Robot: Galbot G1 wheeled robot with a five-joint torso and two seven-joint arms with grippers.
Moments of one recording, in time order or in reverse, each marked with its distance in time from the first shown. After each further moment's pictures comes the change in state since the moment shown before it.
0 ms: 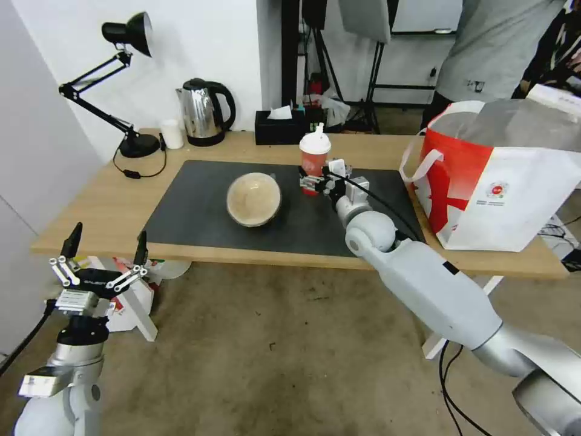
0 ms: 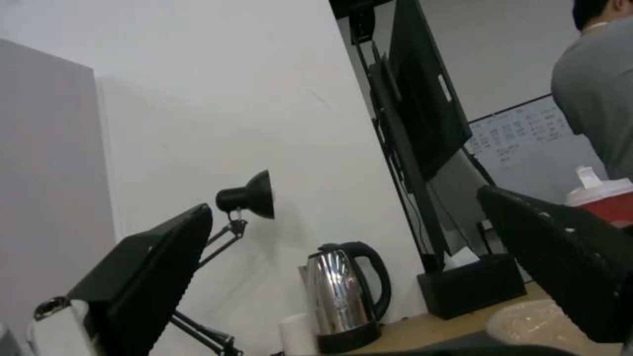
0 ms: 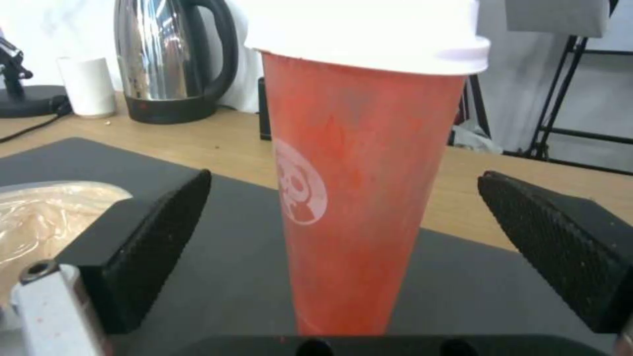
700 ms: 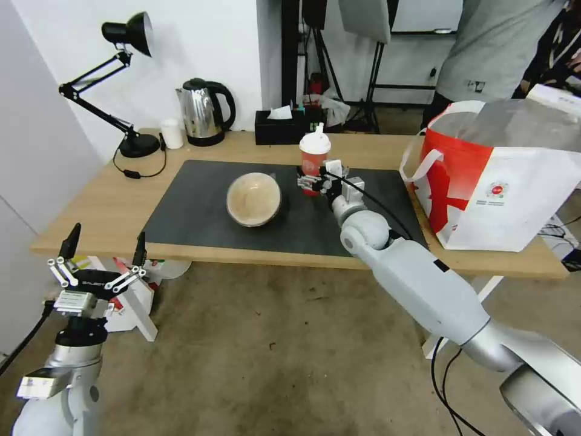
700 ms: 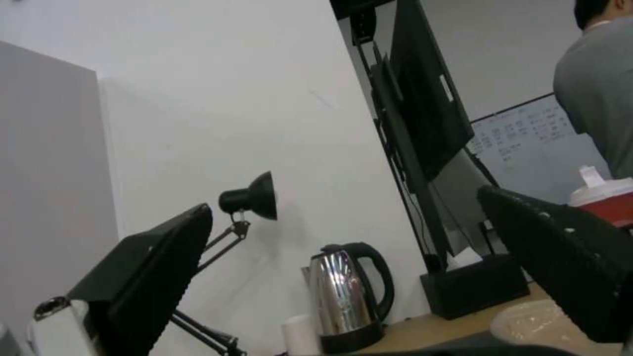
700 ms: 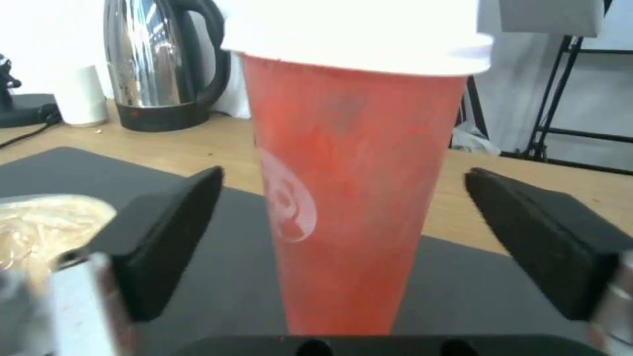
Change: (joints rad) left arm 0.001 0.000 -0.007 -0.003 -0.002 -0.003 0.001; right arm 0.015 0.028 0.009 -0.052 -0.005 0.023 -0.010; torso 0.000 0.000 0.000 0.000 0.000
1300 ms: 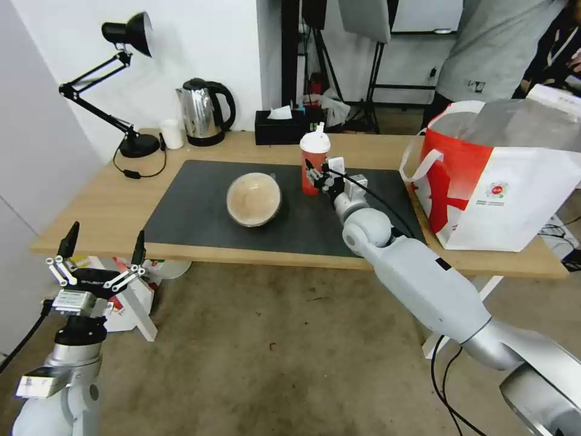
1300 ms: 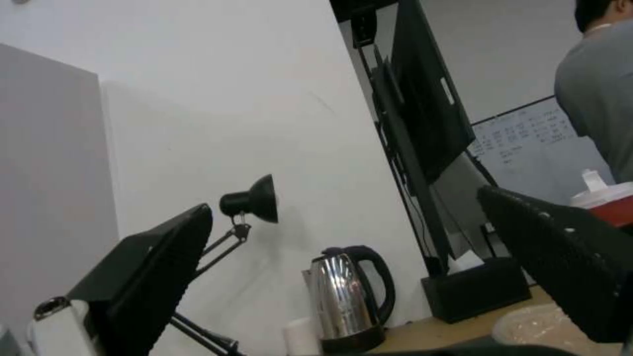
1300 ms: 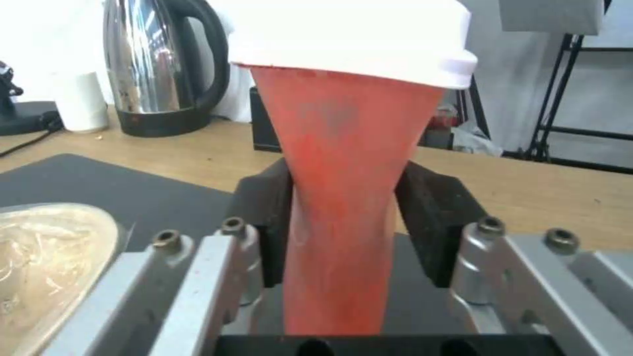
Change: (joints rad) left arm -0.004 0.000 0.000 -0.002 -0.002 0.000 0.000; right arm -0.003 0.002 0.012 -0.003 0.006 0.005 -0.013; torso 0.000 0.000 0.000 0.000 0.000
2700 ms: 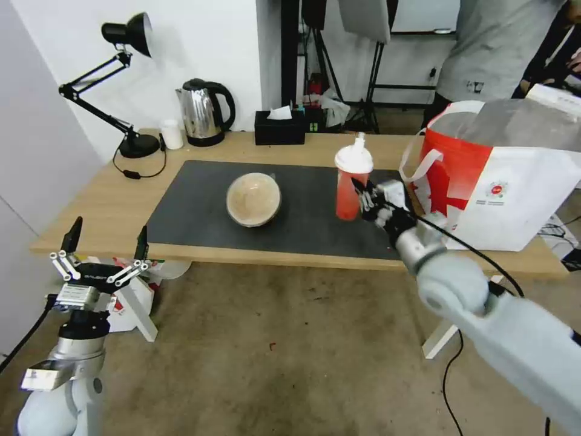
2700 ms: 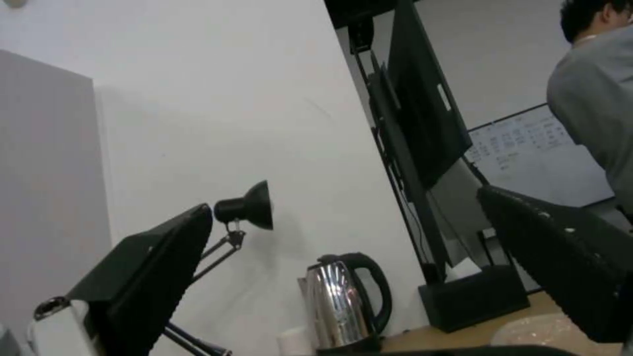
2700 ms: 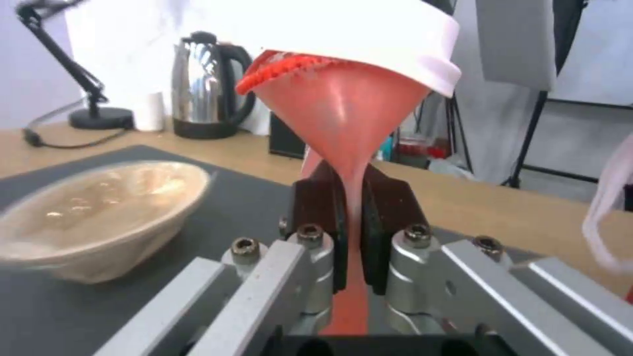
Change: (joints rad) left arm -0.028 0.001 0.015 0.009 0.010 0.003 0.000; right arm -0.606 -0.391 0.352 0.690 -0.058 0.019 0.007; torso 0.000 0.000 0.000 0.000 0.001
